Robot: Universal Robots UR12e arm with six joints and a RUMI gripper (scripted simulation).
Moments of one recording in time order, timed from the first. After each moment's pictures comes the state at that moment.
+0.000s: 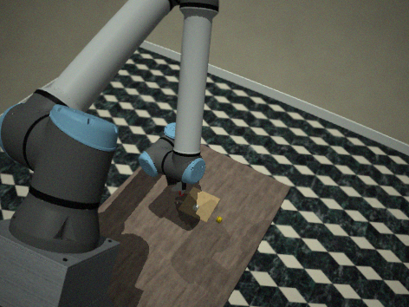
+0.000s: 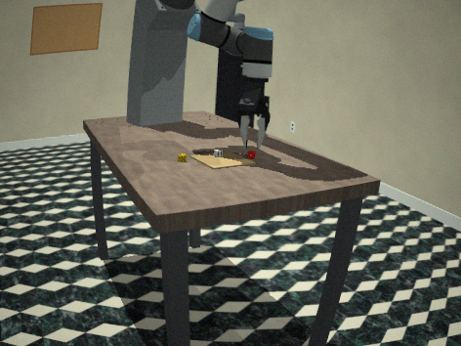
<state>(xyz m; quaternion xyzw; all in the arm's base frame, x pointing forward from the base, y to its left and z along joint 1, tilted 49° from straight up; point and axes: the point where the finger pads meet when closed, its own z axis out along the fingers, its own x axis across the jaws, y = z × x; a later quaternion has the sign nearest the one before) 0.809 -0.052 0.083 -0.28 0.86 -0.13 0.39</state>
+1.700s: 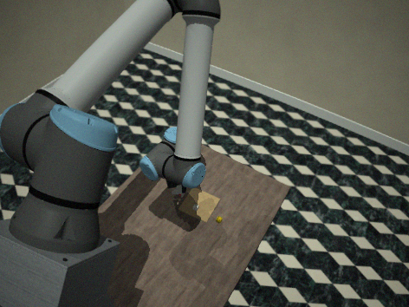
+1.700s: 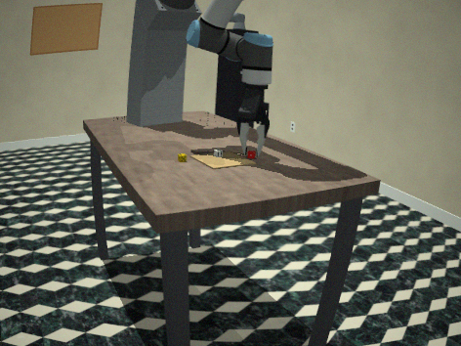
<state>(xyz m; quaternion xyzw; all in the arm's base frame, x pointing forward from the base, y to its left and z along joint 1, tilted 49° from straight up) 0.825 -0.052 0.069 -0.28 0.86 -0.13 0.39</state>
